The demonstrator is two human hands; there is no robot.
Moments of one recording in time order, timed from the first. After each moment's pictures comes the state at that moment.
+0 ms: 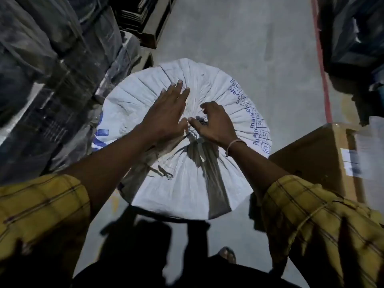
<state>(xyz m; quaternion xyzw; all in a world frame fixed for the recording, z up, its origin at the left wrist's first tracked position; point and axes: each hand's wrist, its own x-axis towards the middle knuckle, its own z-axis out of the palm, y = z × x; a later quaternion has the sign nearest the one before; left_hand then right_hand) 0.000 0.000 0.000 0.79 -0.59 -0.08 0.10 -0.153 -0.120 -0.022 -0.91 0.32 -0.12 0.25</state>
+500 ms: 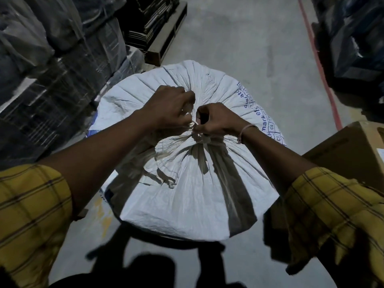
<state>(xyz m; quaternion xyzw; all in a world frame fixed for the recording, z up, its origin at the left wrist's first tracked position) 0.017 -0.019 -0.018 0.75 -0.65 0.05 0.08 -0.133 -0.148 -0.036 -0.93 0.22 0.01 0.31</state>
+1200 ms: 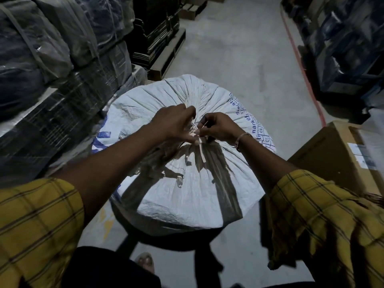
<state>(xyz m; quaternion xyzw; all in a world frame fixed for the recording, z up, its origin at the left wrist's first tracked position) -0.032 0.024 -0.006 0.77 -0.63 -0.02 0.08 -0.174 -0.127 -0.041 -0.83 0.29 -0.08 0.48</state>
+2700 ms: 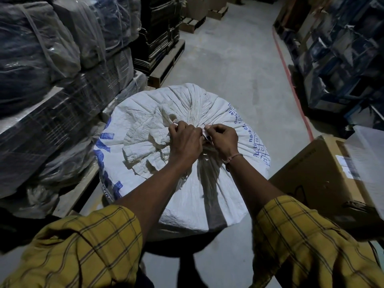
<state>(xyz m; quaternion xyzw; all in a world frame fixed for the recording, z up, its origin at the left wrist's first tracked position) -0.092 0.007 -0.071 0.85 -0.45 0.16 0.22 -0.173 -0.099 -0.068 -0.67 0.43 -0.31 0.52</state>
